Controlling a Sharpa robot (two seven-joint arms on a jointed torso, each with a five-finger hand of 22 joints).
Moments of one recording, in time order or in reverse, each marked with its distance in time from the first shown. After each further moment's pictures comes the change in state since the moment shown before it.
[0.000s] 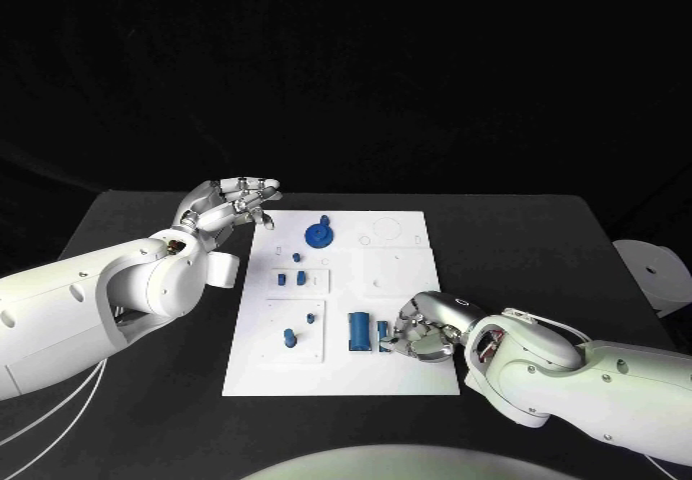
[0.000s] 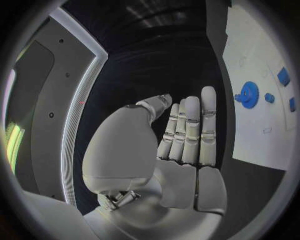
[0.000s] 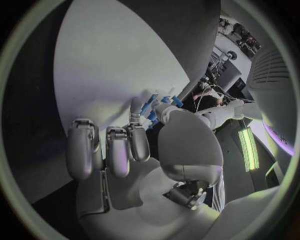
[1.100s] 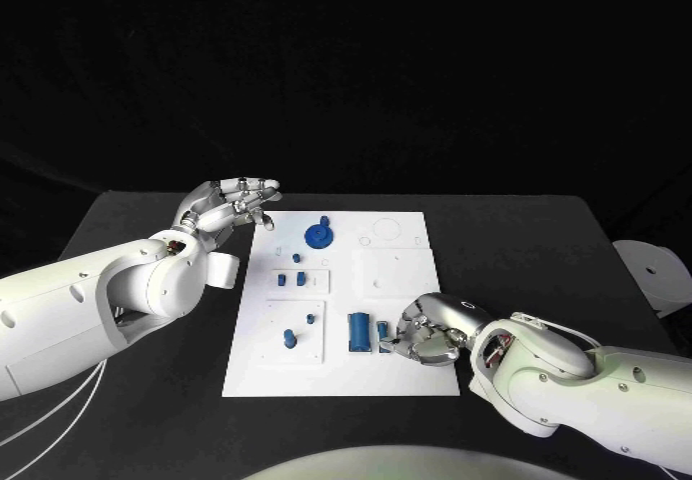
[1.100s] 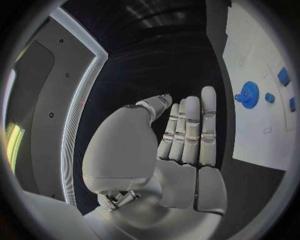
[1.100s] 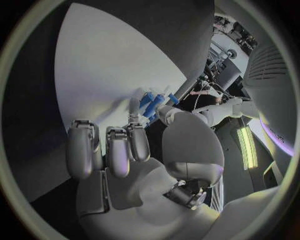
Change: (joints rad) left arm 0.000 0.000 0.000 0.000 0.001 0.000 0.001; left_hand 0.000 0.000 0.000 0.000 0.000 0.000 0.000 0.000 0.000 0.000 0.000 0.000 0.000 0.000 0.000 0.000 0.000 0.000 0.000 0.000 0.000 0.000; right arm 0.000 -0.036 -0.001 0.057 -0.005 -0.023 -0.017; right_hand -0.085 -0.010 0.029 0.013 0.000 -0.002 0.002 -0.004 0.000 0.000 0.000 0.000 -0.001 0.000 0.000 0.000 0.000 0.000 0.000 0.000 -0.004 -0.001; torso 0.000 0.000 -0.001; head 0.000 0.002
